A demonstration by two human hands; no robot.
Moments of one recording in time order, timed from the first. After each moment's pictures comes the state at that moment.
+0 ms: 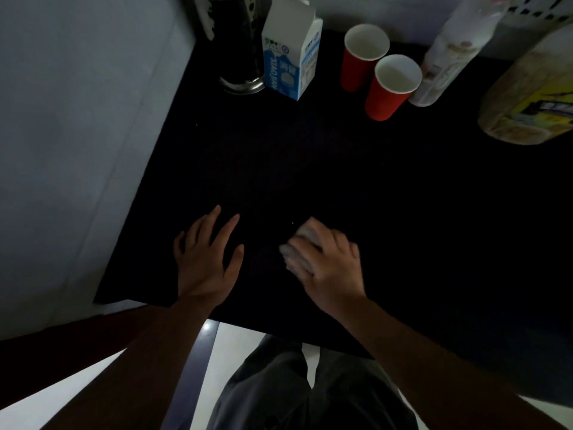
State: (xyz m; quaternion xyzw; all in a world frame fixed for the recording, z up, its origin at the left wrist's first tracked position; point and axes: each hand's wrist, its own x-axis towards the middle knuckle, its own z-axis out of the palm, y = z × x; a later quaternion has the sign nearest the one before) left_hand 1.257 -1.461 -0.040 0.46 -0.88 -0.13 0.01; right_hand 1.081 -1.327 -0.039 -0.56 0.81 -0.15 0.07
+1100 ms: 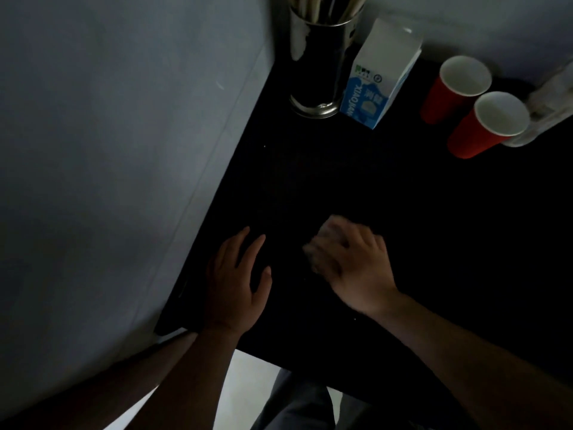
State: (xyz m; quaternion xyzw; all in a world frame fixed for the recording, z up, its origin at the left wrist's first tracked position) left_hand 1.290 -1.500 -0.034 0.49 -0.84 -0.24 0.08; right_hand 1.086 -1.425 -0.045 -0.63 0.75 -0.16 0.09
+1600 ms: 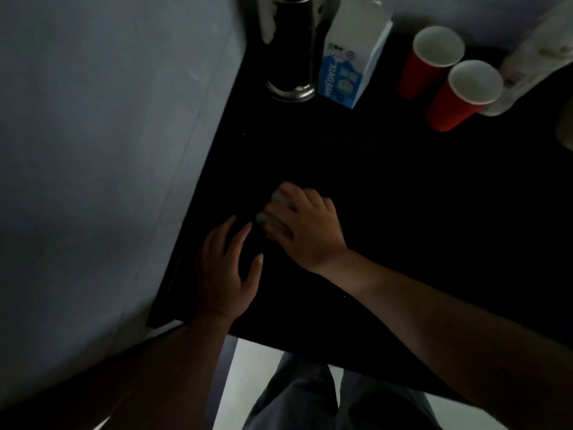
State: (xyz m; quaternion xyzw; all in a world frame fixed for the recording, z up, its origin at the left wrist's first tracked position) left_hand 1.291 -1.503 -0.041 0.47 -0.85 -0.21 0.10; right_hand 1.114 -1.471 -0.041 -0.64 0.74 -0.18 0.12
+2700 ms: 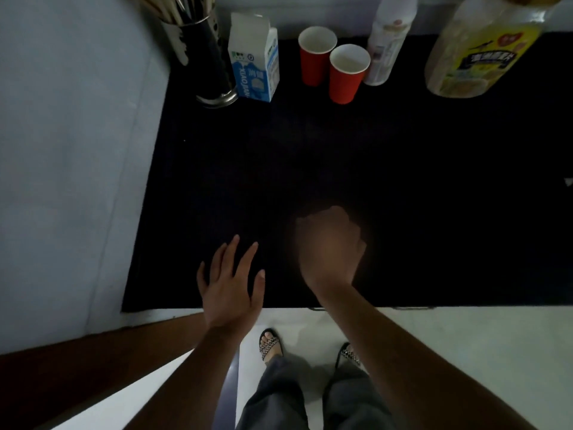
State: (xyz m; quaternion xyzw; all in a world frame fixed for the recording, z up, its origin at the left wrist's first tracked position) left_hand 1.295 -1.415 -0.056 0.40 -0.91 -0.13 0.03; right_hand 1.145 -1.331 -0.034 -0.26 0.95 -0.19 0.05
